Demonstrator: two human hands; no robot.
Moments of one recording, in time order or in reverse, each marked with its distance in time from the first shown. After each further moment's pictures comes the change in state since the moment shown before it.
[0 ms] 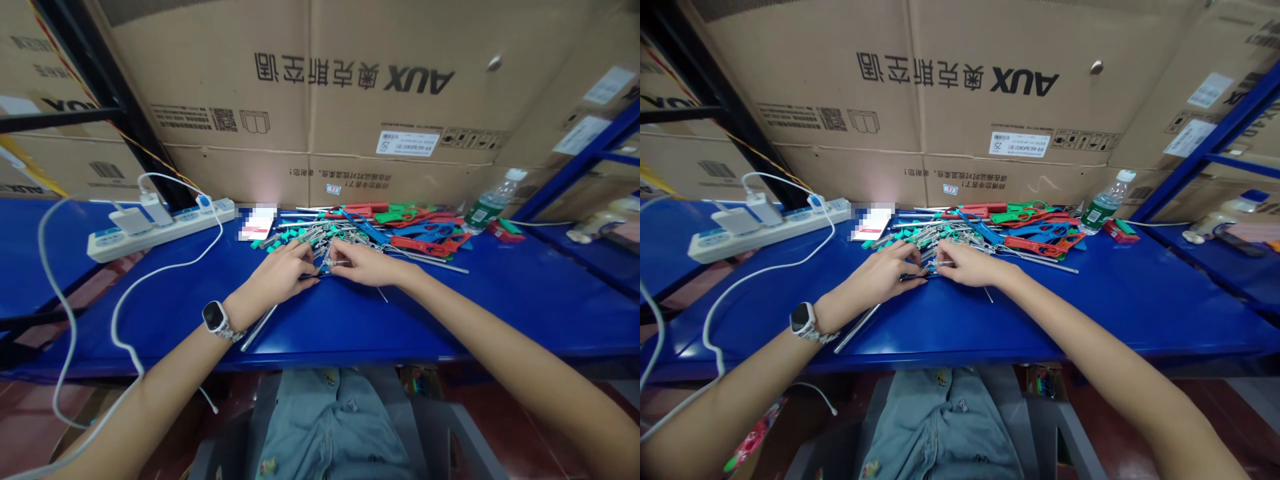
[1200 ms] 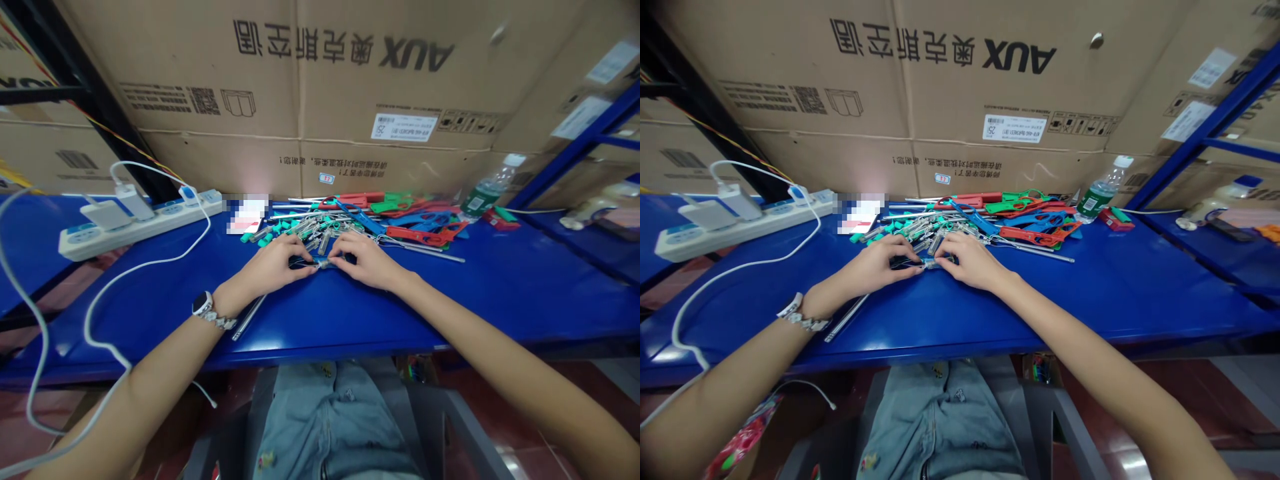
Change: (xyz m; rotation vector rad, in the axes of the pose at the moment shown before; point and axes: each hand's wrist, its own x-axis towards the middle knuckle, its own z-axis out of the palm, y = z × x) left_hand 0.004 -0.018 0.017 -0.358 0.056 -0.132; right_hand -0.018 0.015 0.021 -0.110 0.315 -0.133
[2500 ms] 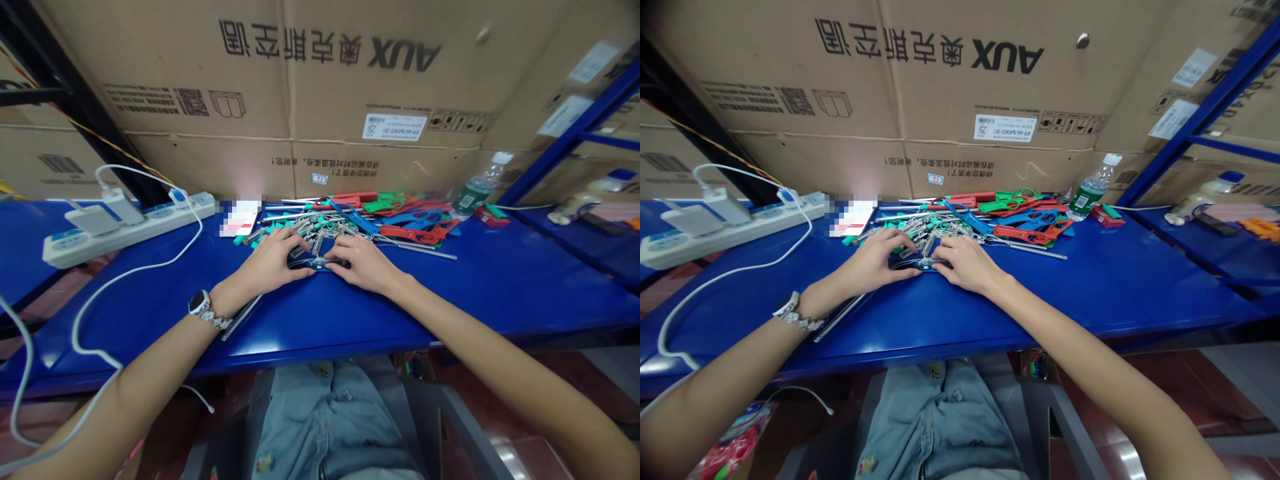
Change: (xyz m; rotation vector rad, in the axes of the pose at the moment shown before) left_hand 0.009 0.004 0.002 0.091 0.040 -0.027; right_hand -0.006 0.002 0.003 -0.249 0.015 -0.064
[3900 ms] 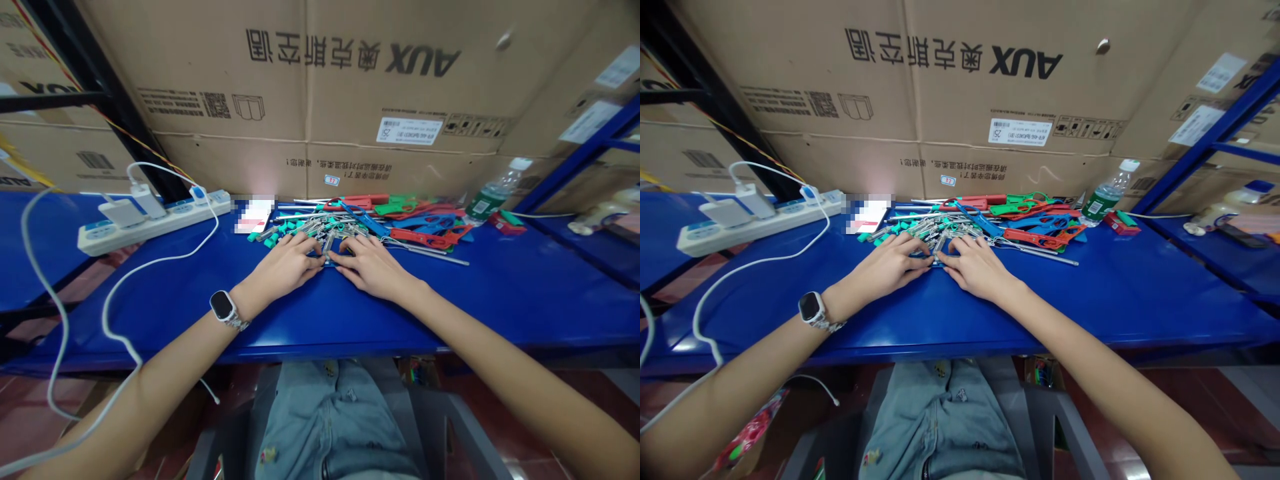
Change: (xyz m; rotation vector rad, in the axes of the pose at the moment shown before) left_hand -0.011 0.017 -0.003 0.343 -0.033 0.256; right_hand -0.006 -0.011 -0.008 -0.264 -0.159 -0.003
